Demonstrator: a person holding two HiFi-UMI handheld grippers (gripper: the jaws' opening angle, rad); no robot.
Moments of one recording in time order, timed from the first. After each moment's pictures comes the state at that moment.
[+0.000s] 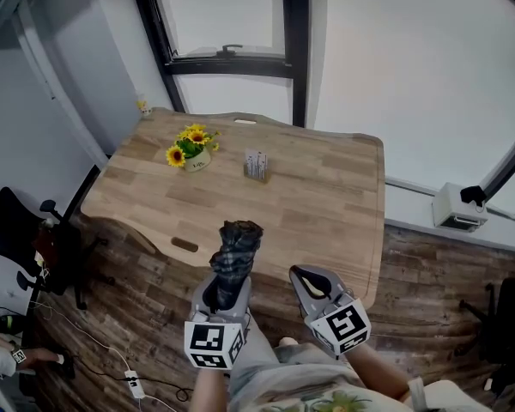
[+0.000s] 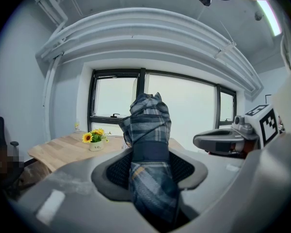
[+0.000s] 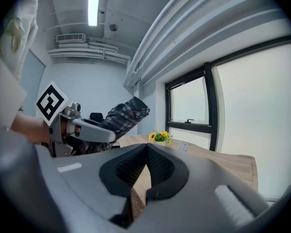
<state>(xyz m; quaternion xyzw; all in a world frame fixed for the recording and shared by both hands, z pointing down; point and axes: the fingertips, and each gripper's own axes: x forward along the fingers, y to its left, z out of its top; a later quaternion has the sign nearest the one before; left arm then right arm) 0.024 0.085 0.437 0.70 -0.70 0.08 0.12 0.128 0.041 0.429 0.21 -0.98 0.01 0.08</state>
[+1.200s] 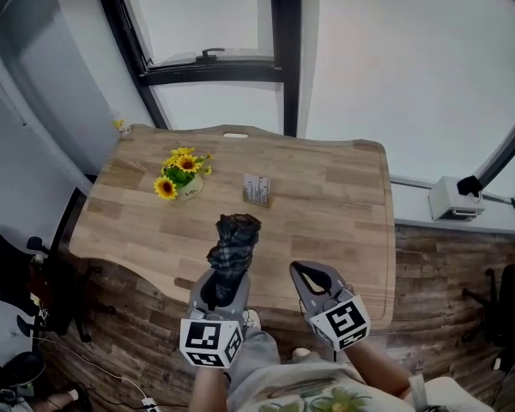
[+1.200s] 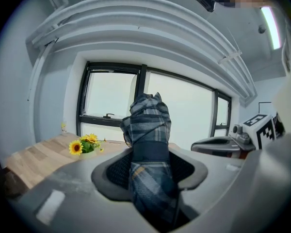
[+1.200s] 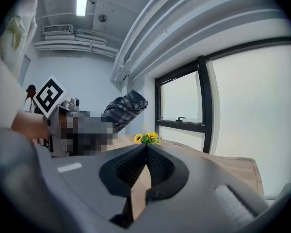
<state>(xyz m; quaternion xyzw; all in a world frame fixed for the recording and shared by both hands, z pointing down) -0.074 -0.041 0.425 0.74 -0.65 0.07 0.13 0.035 -0.075 0.432 0.27 -0.96 0.03 0.09</state>
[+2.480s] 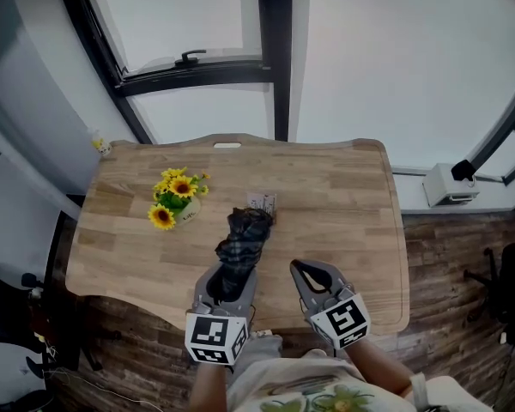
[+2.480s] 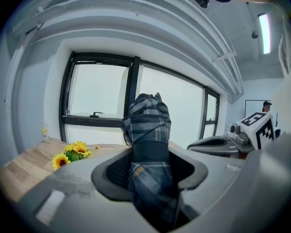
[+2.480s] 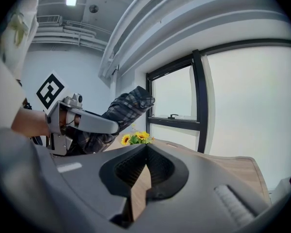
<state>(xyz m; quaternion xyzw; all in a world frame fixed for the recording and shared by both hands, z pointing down) -0.126 -0.132 0.431 0.80 -0.58 0.10 0.13 -0.029 -0.144 0.444 0.33 -0.94 0.04 0.10</state>
